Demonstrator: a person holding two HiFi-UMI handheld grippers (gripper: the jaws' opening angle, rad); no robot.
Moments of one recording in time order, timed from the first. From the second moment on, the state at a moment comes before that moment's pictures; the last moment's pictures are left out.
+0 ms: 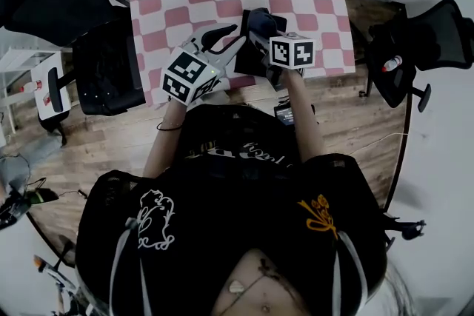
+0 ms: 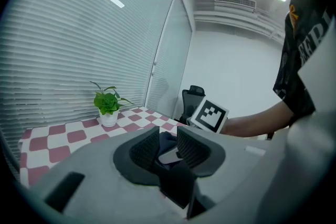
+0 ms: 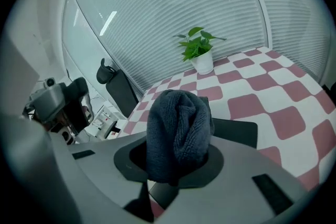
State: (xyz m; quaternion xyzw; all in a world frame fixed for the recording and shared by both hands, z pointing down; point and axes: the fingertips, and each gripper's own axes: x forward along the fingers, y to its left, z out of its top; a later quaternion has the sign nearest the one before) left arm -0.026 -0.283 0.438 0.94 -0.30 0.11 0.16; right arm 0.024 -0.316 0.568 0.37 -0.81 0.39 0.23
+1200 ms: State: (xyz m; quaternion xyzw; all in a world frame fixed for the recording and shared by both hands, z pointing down) left arm -0.010 -0.303 0.446 0.94 -0.27 0.12 0.17; right arm 0.101 -0.330 0.635 0.43 -0.73 0.48 0.20
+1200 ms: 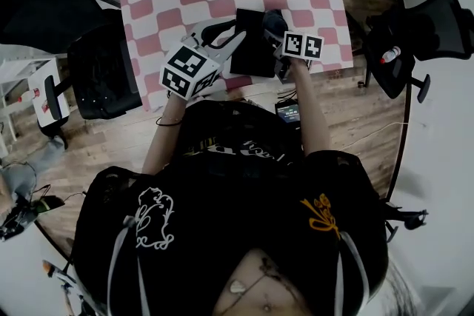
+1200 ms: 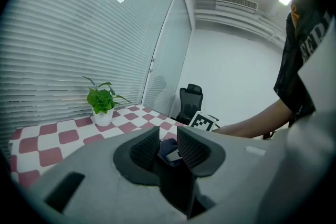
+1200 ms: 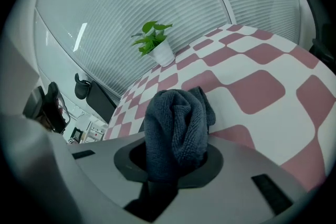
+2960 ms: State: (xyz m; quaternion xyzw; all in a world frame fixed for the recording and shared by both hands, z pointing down) left arm -0.029 -0.284 0.450 0.93 -0.31 0.12 0.17; right arm 0.049 -0.286 0.636 0.40 -0.75 0.48 0.21
